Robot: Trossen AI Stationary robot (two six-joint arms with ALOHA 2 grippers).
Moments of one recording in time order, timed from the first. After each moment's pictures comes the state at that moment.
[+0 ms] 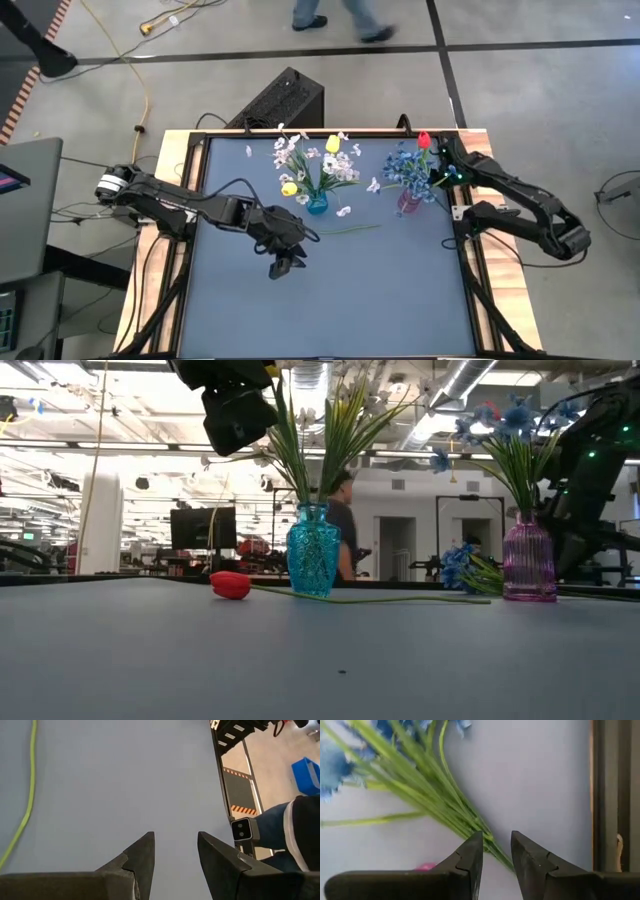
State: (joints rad) left arm -0.17 1.46 1.03 -0.26 0.23 -0.44; right arm -1.07 0.90 0.42 -0.65 -0.08 0.60
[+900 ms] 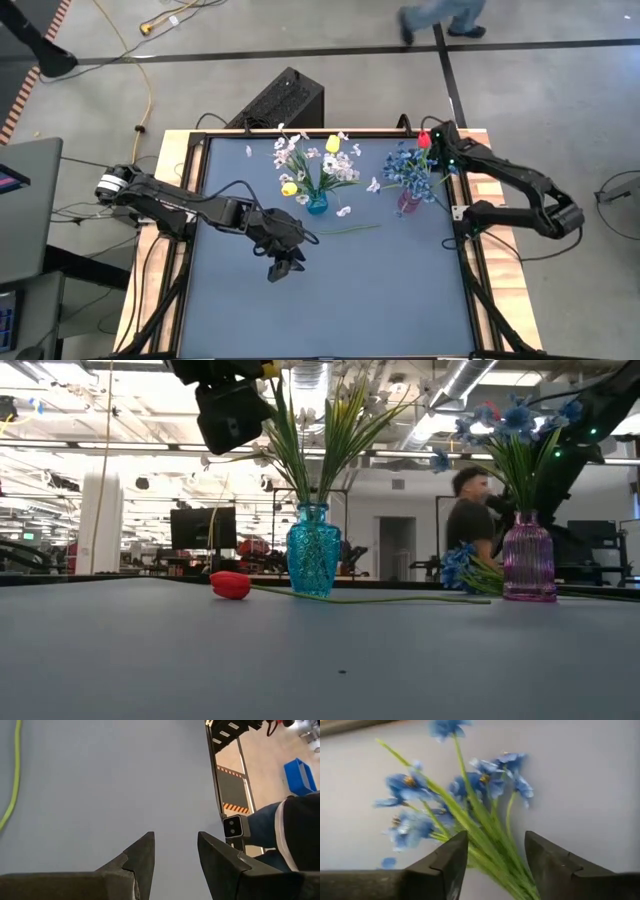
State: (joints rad) left arm -0.19 1.46 1.03 -0.26 0.25 -0.48; right arm -1.07 1.10 0.54 -0.43 -0.15 0.56
